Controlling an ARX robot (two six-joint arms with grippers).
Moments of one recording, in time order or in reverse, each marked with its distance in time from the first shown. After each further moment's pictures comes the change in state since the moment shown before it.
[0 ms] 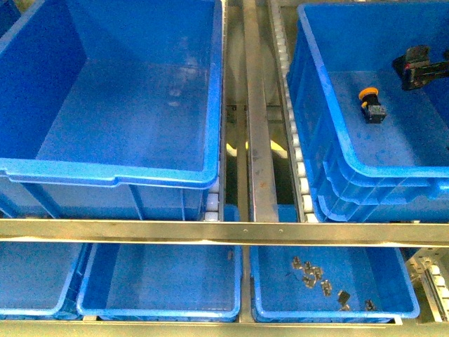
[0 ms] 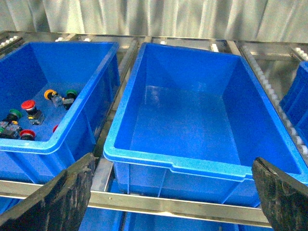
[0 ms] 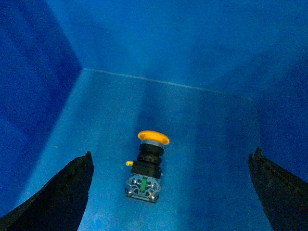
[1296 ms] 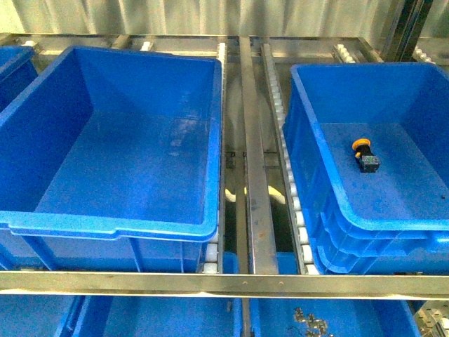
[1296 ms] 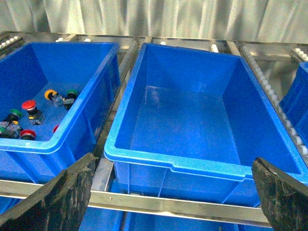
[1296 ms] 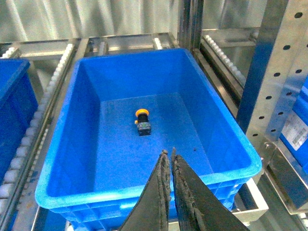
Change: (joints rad) left arm 0.000 0.000 0.000 0.000 0.000 0.000; right arm 0.012 -1.566 -1.393 0.086 0.254 0.242
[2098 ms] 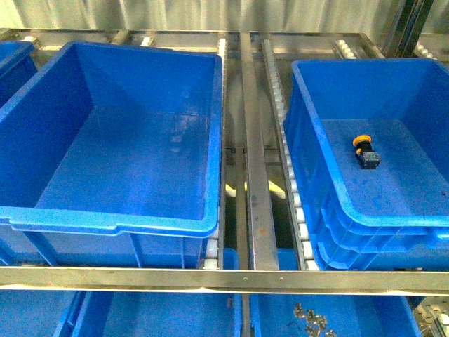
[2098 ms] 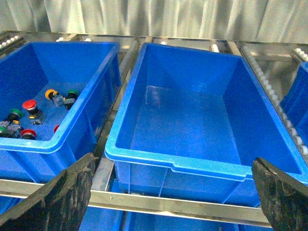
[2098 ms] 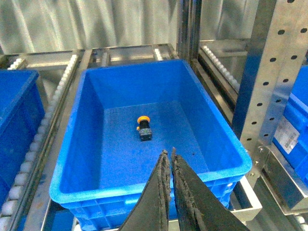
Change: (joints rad) left arm 0.000 0.000 0.000 0.000 0.000 0.000; right arm 0.002 -0.472 -0.002 -0.441 0.000 0.000
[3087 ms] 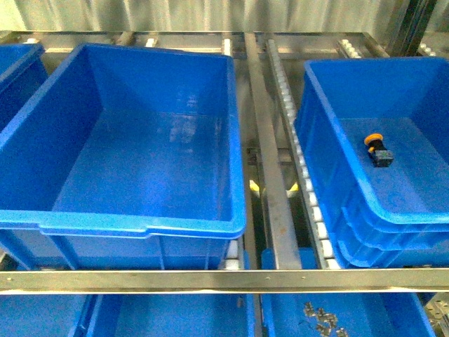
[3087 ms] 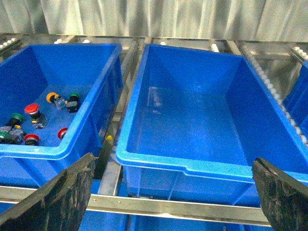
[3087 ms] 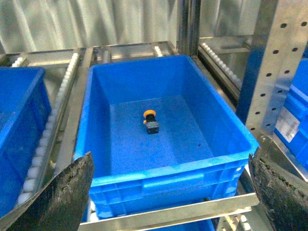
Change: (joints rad) left arm 0.000 0.000 0.000 0.000 0.003 0.000; right arm 0.001 -0.258 0.001 -0.262 0.005 -0.001
